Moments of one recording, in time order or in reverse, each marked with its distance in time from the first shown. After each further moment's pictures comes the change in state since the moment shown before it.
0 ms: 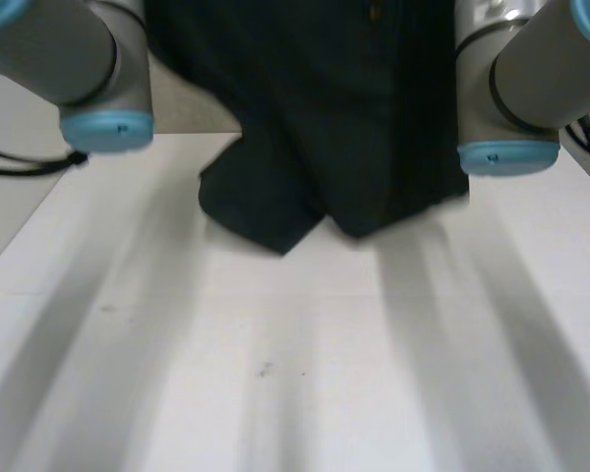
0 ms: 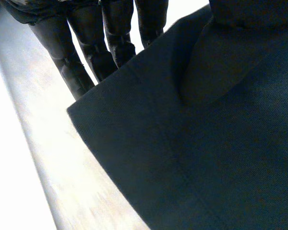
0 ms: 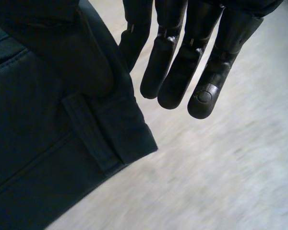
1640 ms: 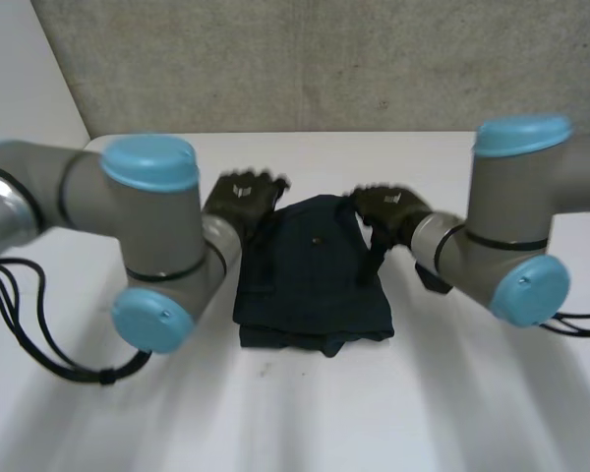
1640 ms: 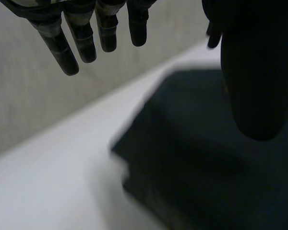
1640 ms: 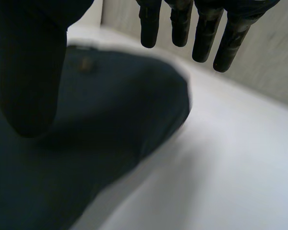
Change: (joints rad) left arm -0.133 -0.046 -0.558 -0.384 0.132 -0.281; right arm -0.050 0.162 0.302 0.632 -0.372 0.446; left_hand -0.968 -0.984 -0.980 -0.987 -0.907; right_hand -0.776 -0.960 -0.966 -0.959 -0.916
